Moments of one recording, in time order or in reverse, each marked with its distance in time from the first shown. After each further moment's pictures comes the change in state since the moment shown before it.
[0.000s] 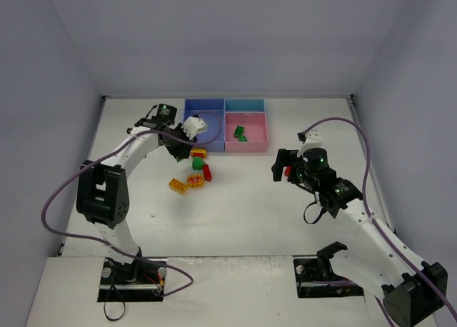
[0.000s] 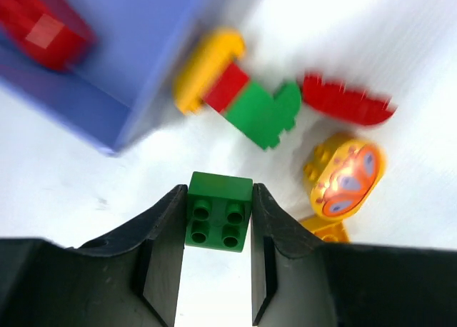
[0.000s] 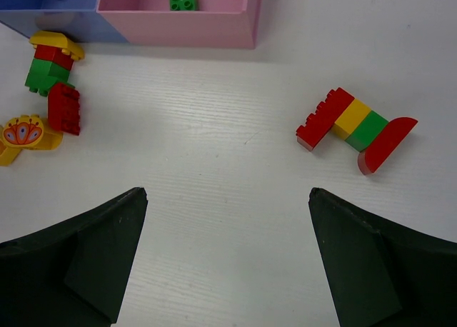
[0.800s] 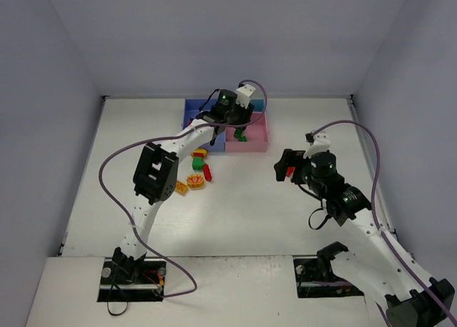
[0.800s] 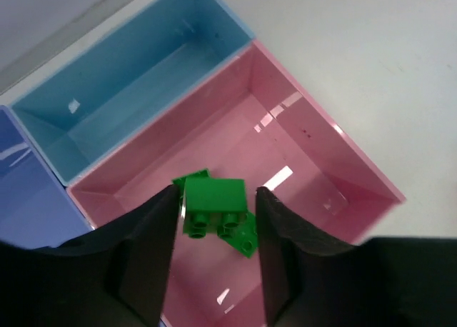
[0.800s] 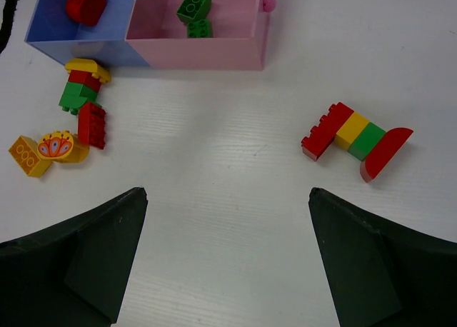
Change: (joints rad) left arm -0.307 0.479 0.565 0.495 -0.198 -0.615; right arm 0.000 -0.102 -0.008 0.000 0.000 0.025
